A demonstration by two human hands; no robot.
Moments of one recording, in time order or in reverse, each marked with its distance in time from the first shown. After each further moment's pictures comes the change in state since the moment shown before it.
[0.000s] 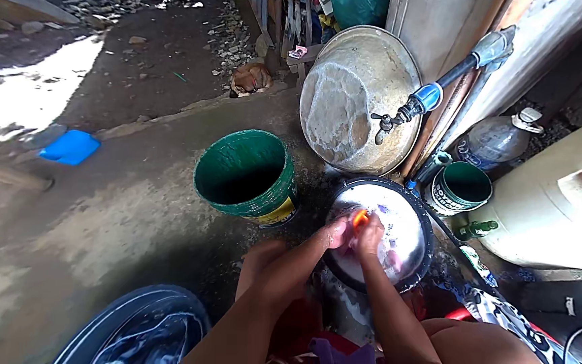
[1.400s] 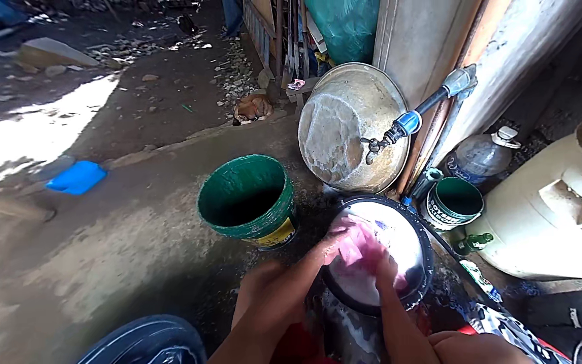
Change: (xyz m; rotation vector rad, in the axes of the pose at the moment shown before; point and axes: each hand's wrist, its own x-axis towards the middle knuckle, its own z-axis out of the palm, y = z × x) left_hand 0.005 0.009 -0.007 0.122 0.109 0.162; right_hand 0.036 0.095 -0.061 -0.313 -0.010 0.309
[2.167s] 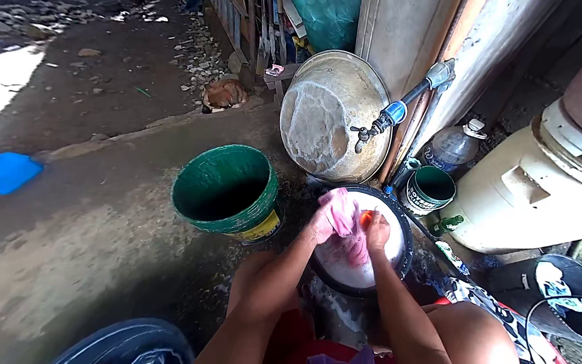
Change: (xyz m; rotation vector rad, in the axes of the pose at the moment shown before) left_hand -0.012 0.035 0.011 -0.302 -0.178 0.046; right_hand -0.033 -0.107 -0.019 -0.125 0.092 -0.266
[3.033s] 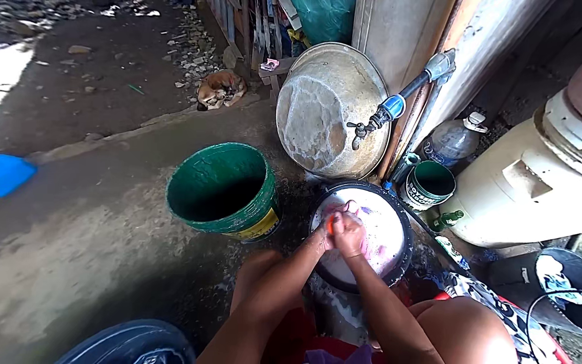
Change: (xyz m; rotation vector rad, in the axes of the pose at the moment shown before) left_hand -0.037 0.008 0.060 -0.075 0.226 -0.158; right_hand -0.049 -0.023 0.037 -0.040 0.159 -0.679
